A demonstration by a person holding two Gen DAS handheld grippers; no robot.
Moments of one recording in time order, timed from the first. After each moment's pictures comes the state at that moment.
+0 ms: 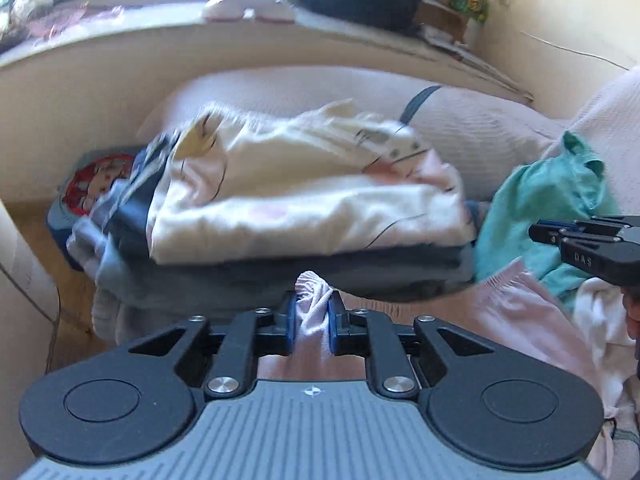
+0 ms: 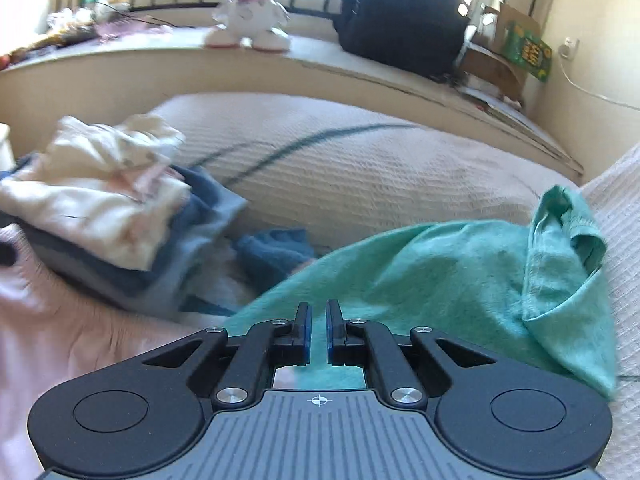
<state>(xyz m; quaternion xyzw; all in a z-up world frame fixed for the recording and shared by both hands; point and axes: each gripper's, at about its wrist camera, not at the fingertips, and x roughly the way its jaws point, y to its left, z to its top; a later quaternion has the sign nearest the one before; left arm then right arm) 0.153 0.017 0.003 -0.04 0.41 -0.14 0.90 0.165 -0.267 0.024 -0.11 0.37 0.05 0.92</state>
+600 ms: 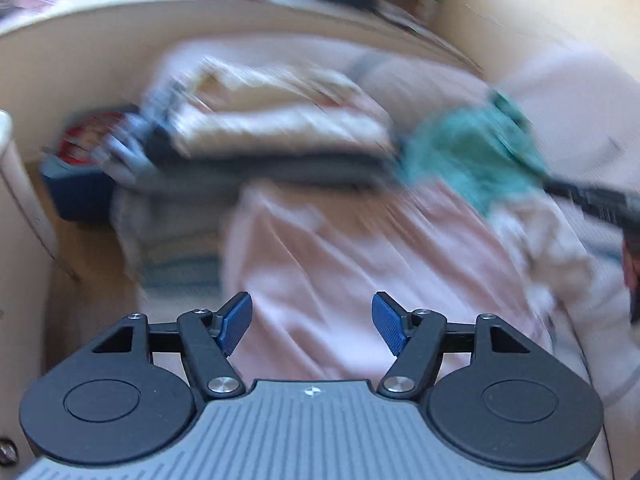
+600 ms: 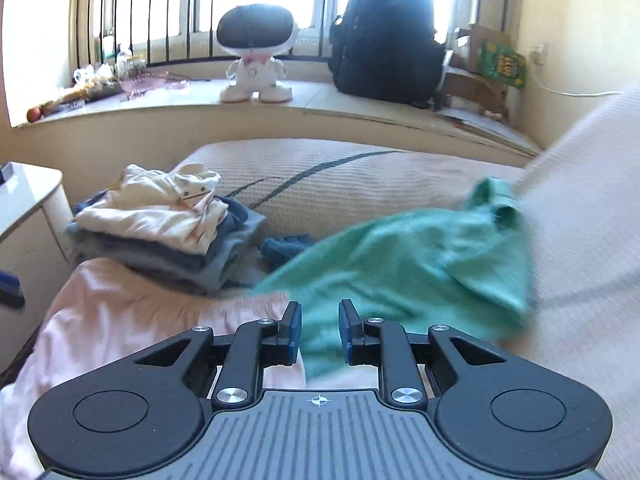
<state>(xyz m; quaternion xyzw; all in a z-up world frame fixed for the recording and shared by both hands) 0.027 0.050 0.036 -0.04 0.46 -0.24 0.85 0.025 -0.321 0.100 -0.07 0.32 0.09 0.94</state>
